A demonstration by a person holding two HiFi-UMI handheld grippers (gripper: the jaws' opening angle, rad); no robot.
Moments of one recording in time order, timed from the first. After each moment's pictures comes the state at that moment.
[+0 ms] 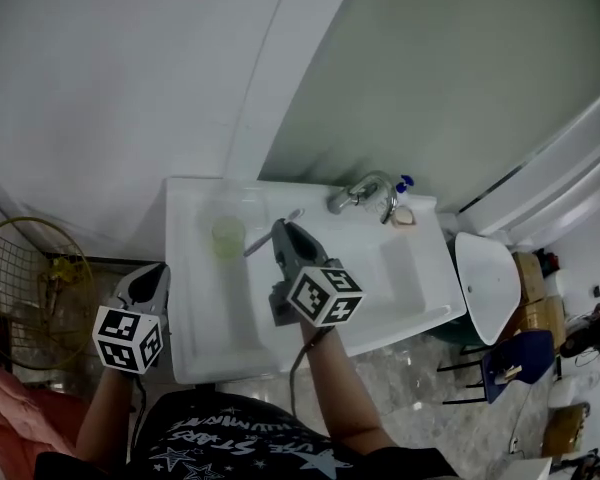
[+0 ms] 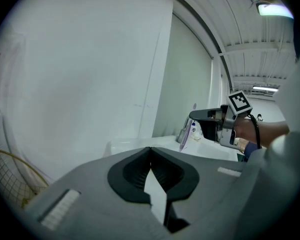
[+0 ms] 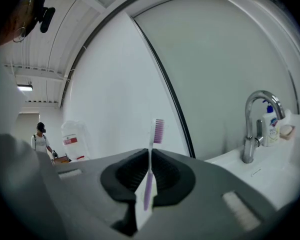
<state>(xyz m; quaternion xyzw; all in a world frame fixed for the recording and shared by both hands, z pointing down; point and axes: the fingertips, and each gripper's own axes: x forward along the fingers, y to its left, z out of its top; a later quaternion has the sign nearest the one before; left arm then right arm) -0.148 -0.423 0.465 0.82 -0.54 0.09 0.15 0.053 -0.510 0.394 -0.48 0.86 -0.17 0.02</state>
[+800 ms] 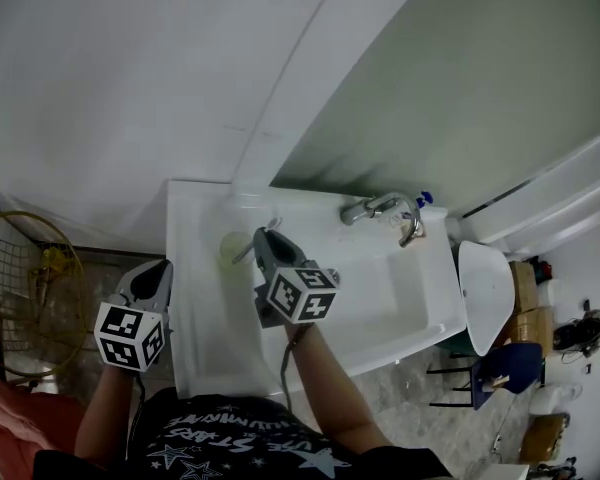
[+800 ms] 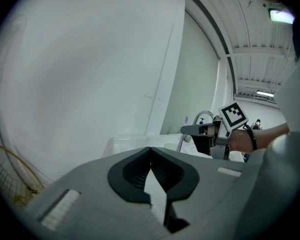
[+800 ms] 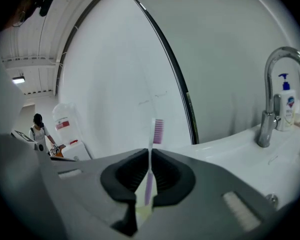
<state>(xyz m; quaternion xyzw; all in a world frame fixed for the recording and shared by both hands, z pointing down) -0.166 -0.487 0.505 0.82 -0.54 0.09 0.19 0.003 -0.576 0.489 -0.47 0.85 -0.22 -0.07</state>
